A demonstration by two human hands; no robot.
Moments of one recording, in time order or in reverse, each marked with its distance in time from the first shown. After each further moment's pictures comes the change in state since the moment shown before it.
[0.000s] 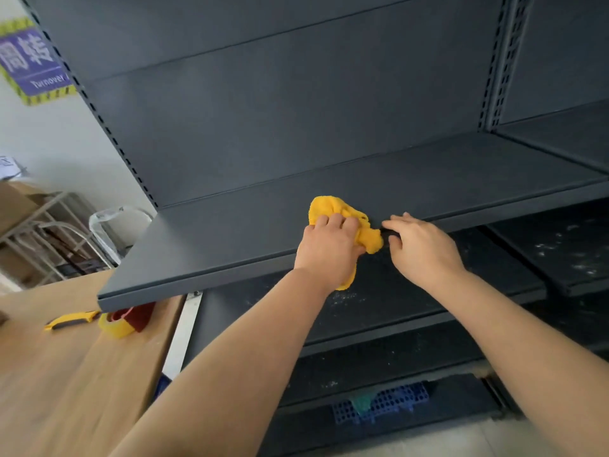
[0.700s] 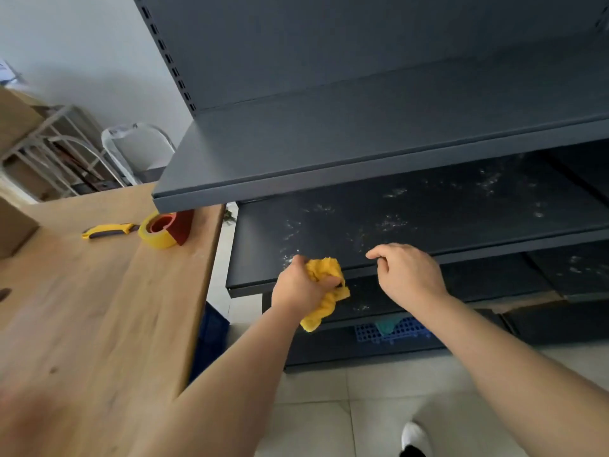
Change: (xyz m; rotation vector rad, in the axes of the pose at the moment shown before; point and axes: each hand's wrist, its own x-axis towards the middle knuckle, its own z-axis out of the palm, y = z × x) left_hand -0.197 -0.111 0.106 -0.717 -0.354 -0.787; right_hand -0.105 -0.095 0.145 -0.036 -0.252 -0.040
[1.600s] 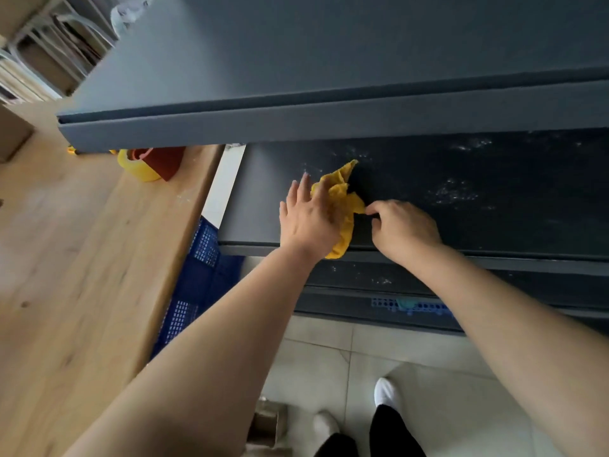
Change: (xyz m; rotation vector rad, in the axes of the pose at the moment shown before) left_hand 0.127 -0.008 0.046 0.314 0.193 0.062; right_hand 0.129 0.010 0.098 -0.002 -0.346 -0.088
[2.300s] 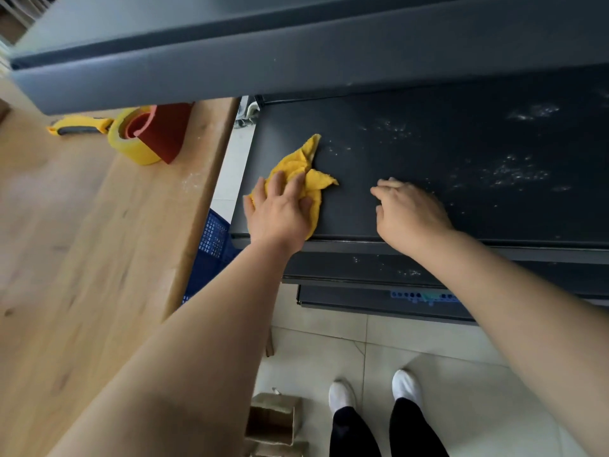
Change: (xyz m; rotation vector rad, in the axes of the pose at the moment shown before) left_hand 0.030 -0.113 0.018 0.201 0.032 -0.068; right_hand 0.036 -0.035 0.053 -0.085 -0.010 -0.090
